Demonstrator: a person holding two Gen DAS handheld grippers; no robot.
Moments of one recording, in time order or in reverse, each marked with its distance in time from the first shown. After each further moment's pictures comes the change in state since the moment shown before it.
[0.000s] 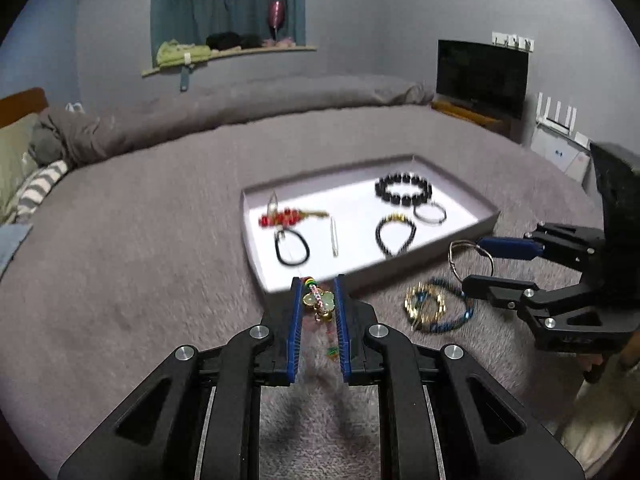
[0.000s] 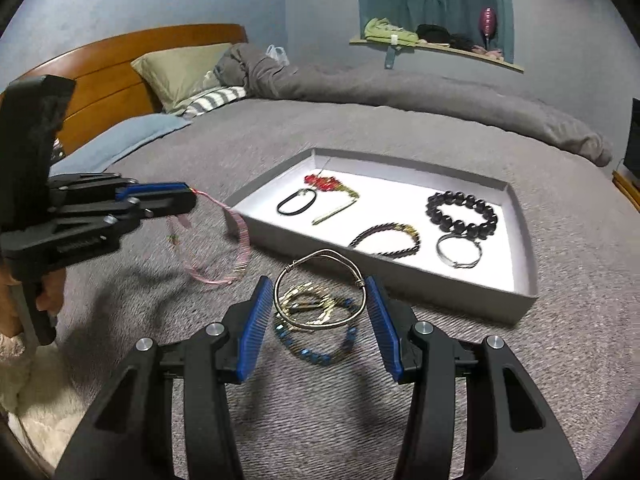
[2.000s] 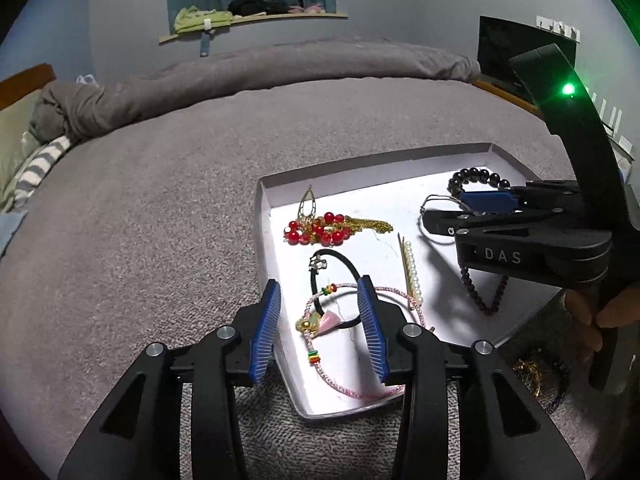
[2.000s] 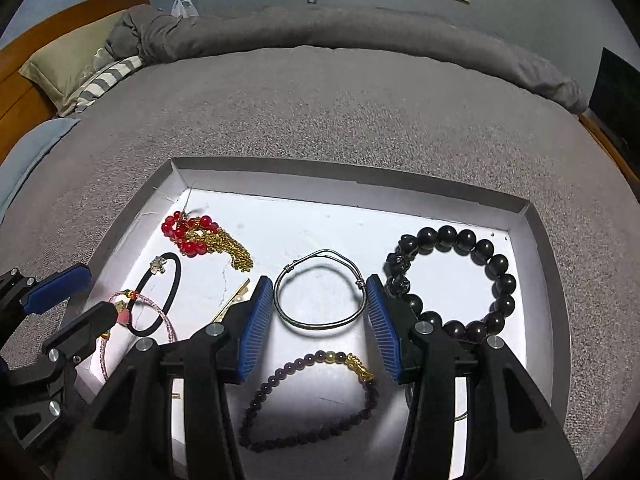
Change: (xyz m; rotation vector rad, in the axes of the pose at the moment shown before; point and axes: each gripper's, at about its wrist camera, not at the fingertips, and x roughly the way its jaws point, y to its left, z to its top) left arm 0.110 0.033 0.033 -0.052 0.132 0.081; right arm 0.153 -0.057 0.087 0.161 0.261 -0.224
